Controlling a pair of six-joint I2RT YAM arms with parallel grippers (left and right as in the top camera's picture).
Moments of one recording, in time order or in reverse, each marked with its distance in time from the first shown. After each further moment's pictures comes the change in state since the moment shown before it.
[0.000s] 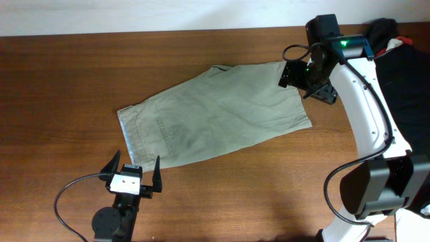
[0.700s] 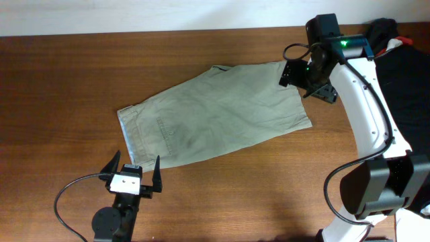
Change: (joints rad) left arm 0.000 0.000 0.000 0.000 0.000 0.000; right arm 0.000 0.000 0.000 0.020 0.015 0.002
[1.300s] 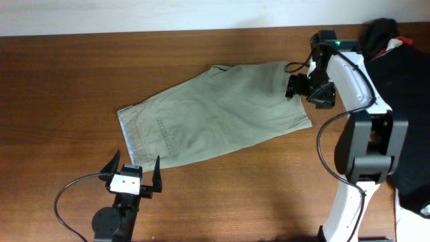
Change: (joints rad) left arm 0.000 0.000 0.000 0.000 0.000 0.000; right arm -0.123 0.296 -0.001 0.041 -0.095 -0.220
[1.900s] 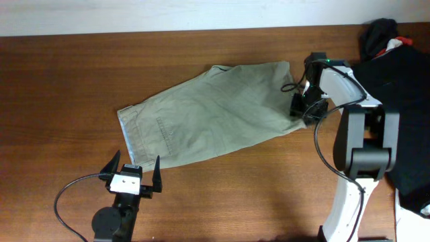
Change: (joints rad) left arm 0.000 0.000 0.000 0.000 0.000 0.000; right arm -0.003 0.028 -0.225 0.183 -0.021 0.023
